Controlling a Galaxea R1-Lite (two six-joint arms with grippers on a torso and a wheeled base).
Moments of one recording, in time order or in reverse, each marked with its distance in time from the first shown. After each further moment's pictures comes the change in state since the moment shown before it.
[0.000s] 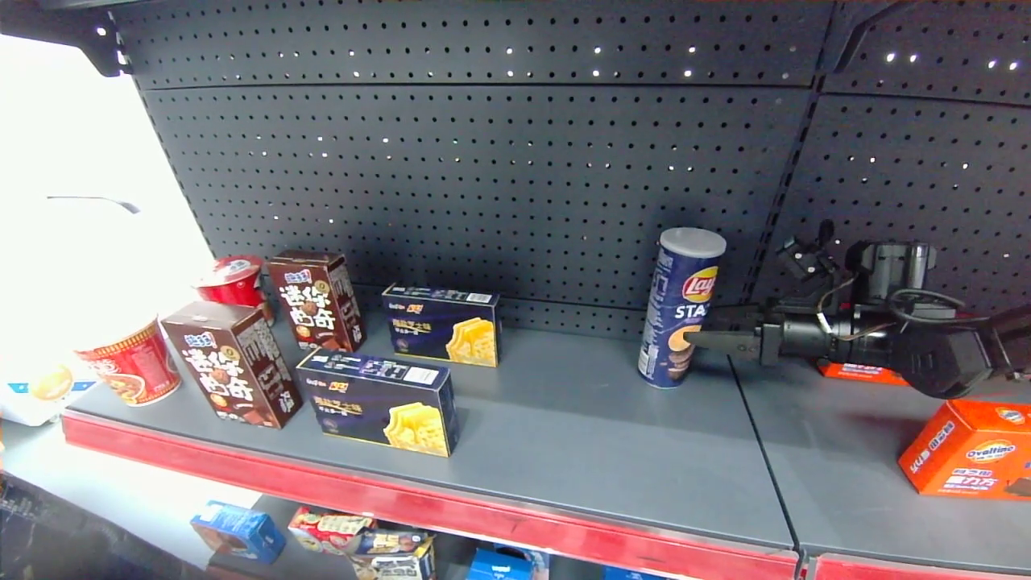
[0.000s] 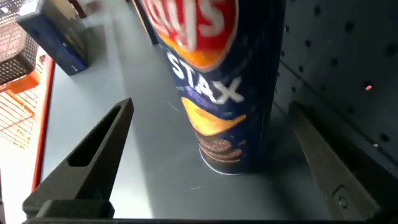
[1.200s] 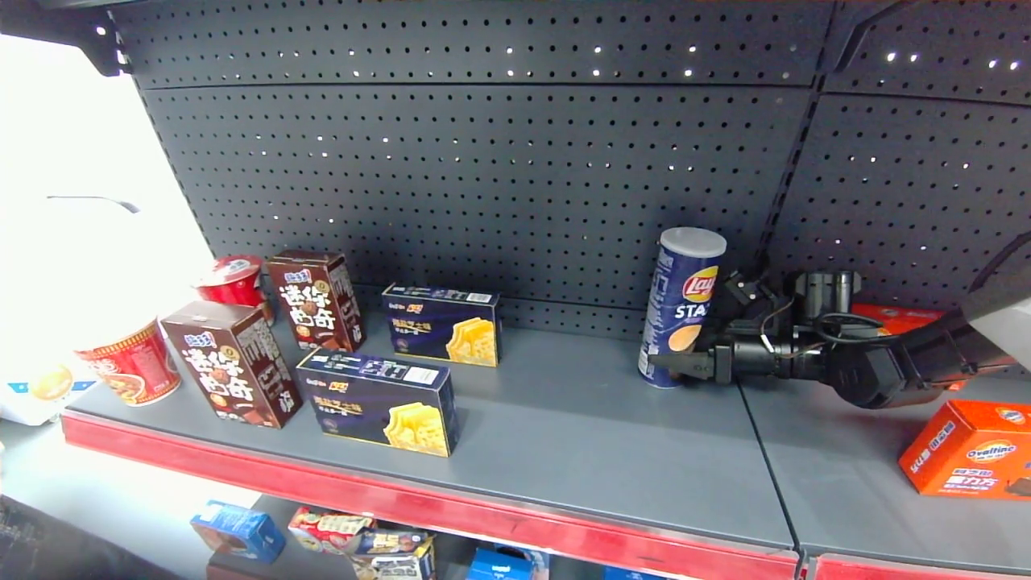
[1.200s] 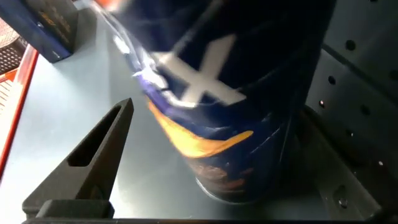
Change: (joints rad) left arm 0.003 -0.045 0.044 0.002 0.006 0.000; right arm 0.062 0.170 -0.084 -0.044 -0.001 0.005
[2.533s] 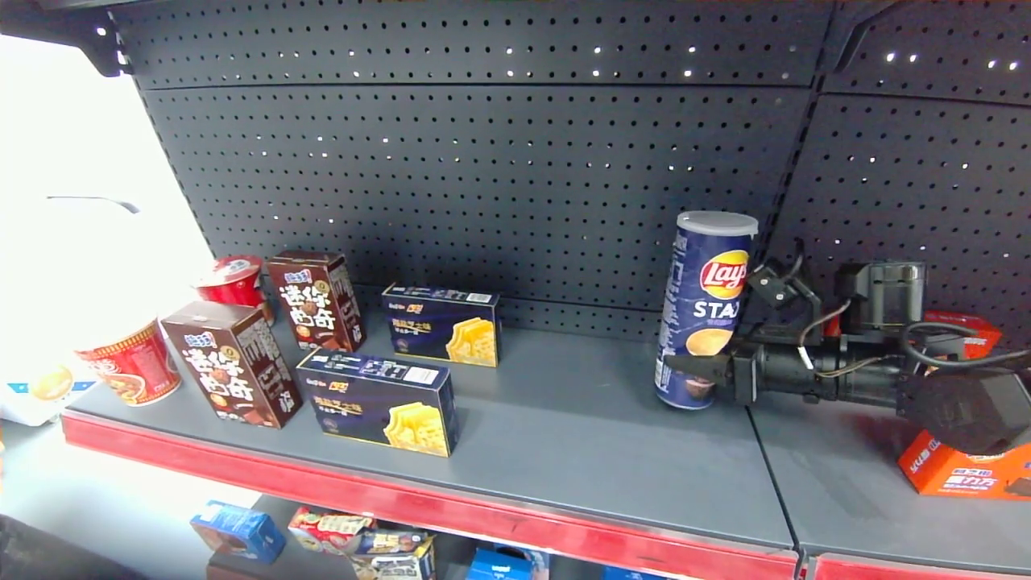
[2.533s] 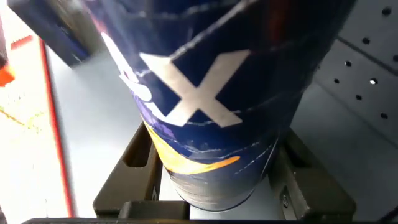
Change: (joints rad) left arm 0.000 -0.040 0.048 -0.001 -0.002 0.000; right arm 0.118 -0.347 0.315 0.003 -0.315 0.029
